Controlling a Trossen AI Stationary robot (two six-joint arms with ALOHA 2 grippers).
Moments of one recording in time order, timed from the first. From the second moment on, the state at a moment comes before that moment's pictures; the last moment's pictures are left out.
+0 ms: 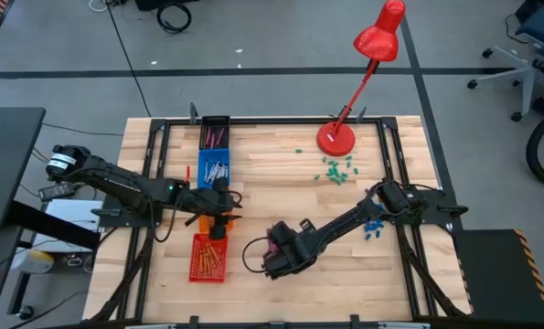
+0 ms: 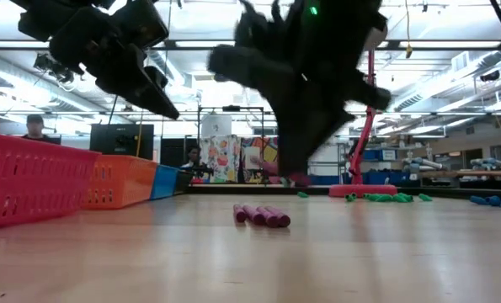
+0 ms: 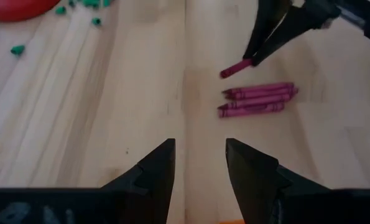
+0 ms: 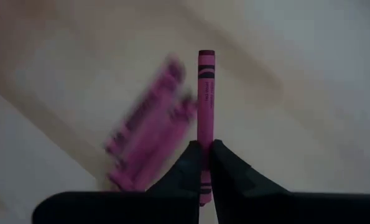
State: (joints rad) left arm -0.20 1.20 0.59 -0.05 -0.19 -0.09; right arm 0.44 2.22 1.74 -1.01 0.51 1.30
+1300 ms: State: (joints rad) left arm -0.27 1.20 0.59 0.51 0.03 0.07; right arm 0.58 2.22 1.93 -0.78 1.28 0.82
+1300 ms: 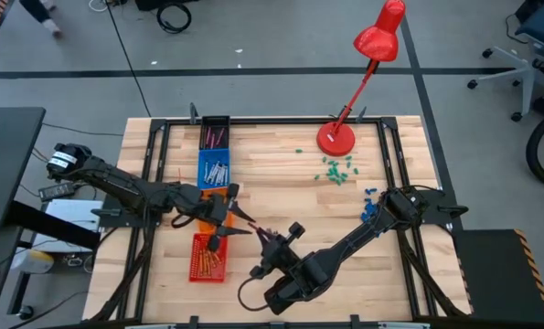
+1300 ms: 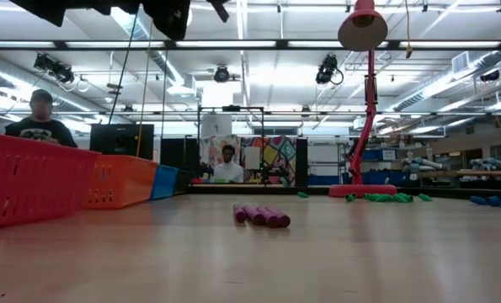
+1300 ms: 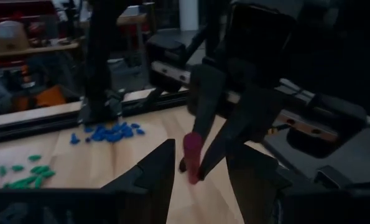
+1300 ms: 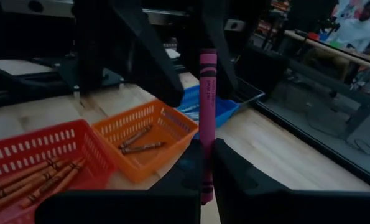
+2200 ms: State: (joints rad) left arm -0.27 1.20 0.59 0.53 0.10 0.07; right arm 0.56 2.22 1.93 -0.51 1.28 0.58
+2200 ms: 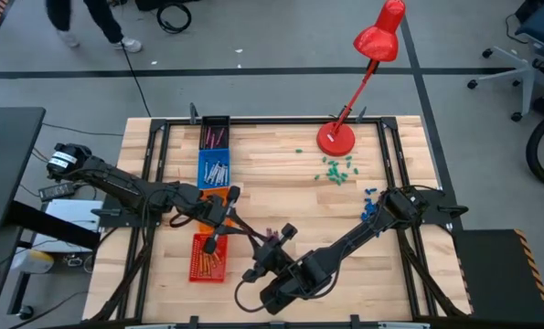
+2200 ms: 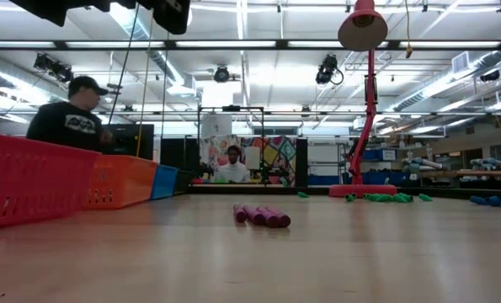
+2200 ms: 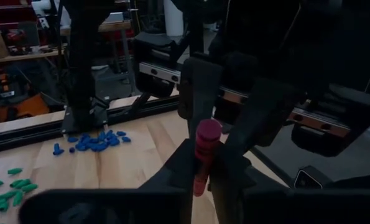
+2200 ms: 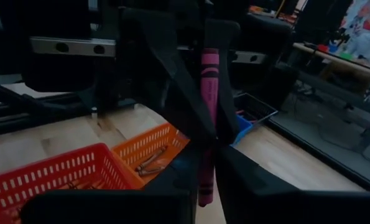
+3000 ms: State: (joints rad) left arm -0.09 1.16 0.59 0.27 0.08 -0.06; right arm 0.53 2.22 1.93 -1.07 1.04 1.14
